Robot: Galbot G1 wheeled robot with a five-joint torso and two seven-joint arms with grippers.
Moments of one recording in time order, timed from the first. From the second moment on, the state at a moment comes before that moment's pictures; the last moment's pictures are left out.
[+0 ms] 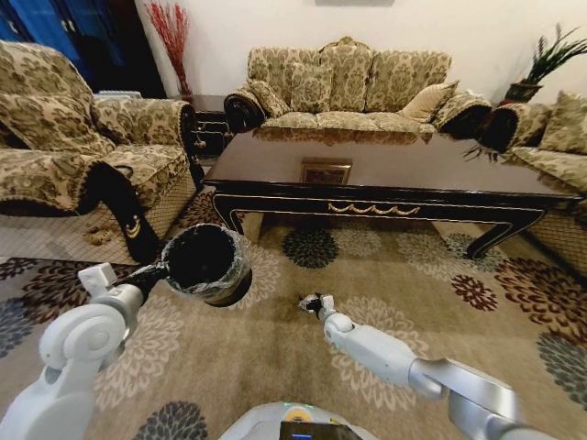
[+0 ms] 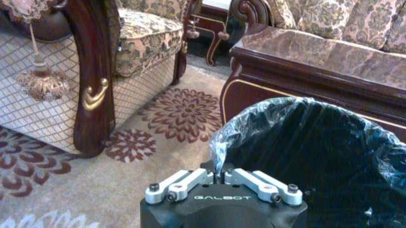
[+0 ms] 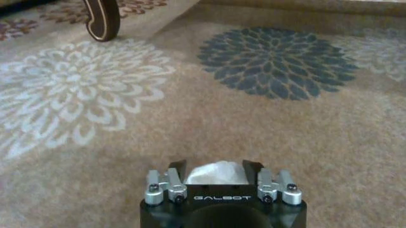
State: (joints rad) left arm 1.43 -1.00 -0.95 -2.33 -1.16 0.74 -0.57; right arm -0.53 1.19 -0.72 0.98 0.99 0.03 0.28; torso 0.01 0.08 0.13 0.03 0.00
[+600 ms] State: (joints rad) left arm 1.40 -1.01 -0.90 -2.29 -1.14 0.73 -0.56; right arm -0.55 1.03 -0.63 1.11 0.88 0.13 0.20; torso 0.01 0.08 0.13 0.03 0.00
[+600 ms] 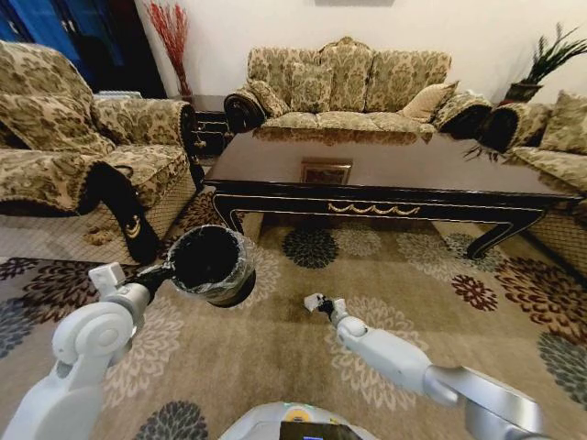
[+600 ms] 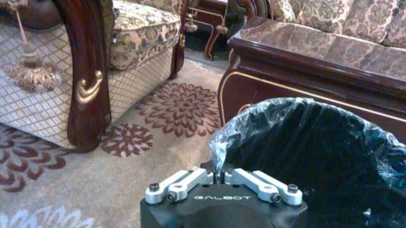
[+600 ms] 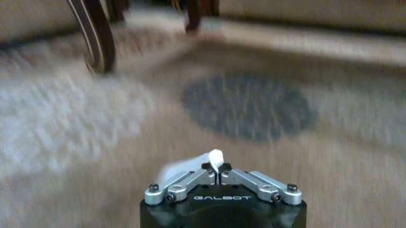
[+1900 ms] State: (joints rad) left arm 1.42 -1.07 -0.80 -2.24 -1.15 0.73 -0.56; right arm -0.27 0.99 -0.83 1.64 0.95 0.36 -0.23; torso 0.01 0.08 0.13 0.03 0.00
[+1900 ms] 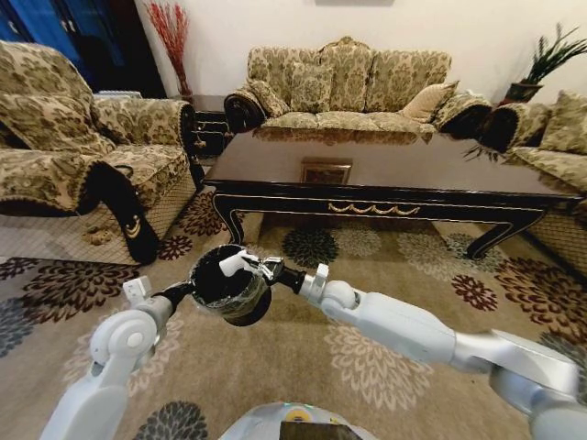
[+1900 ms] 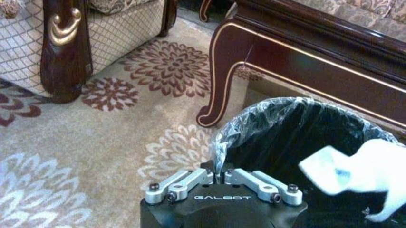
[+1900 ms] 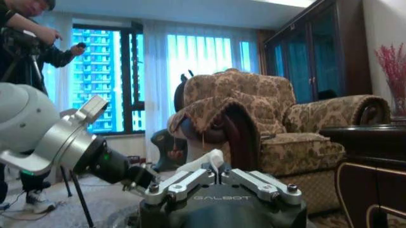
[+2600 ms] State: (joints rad) left arm 1.42 -1.07 -0.80 -2.22 -1.15 0.73 -0.56; right arm -0.26 0.97 -0.79 1.64 0.94 0.36 -0.23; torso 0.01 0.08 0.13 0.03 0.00
